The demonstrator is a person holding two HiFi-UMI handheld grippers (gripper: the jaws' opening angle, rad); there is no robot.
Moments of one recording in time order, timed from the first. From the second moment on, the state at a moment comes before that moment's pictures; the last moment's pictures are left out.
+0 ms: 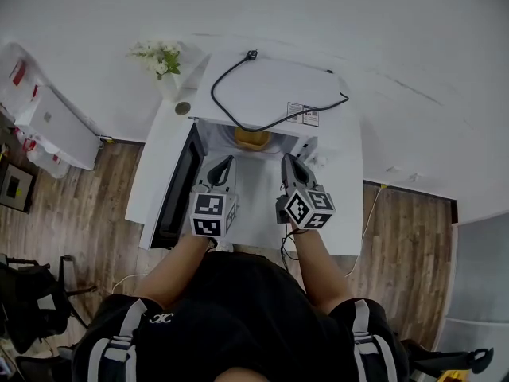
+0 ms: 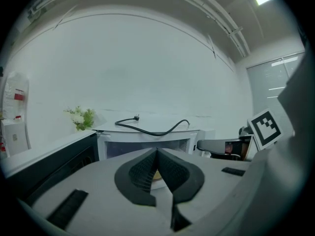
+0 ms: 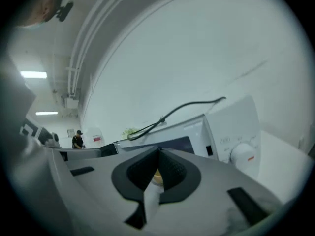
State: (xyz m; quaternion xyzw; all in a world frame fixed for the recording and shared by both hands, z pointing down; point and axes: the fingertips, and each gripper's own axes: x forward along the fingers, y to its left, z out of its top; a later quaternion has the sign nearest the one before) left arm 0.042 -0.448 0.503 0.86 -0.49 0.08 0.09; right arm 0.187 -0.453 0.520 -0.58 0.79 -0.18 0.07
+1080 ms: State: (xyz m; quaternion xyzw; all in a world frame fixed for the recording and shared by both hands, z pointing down) left arm 0.098 -0.423 0.499 0.88 -0.46 0.09 0.08; right arm 0.243 -0.408 0.494 -0.64 0.76 -0.08 0.02
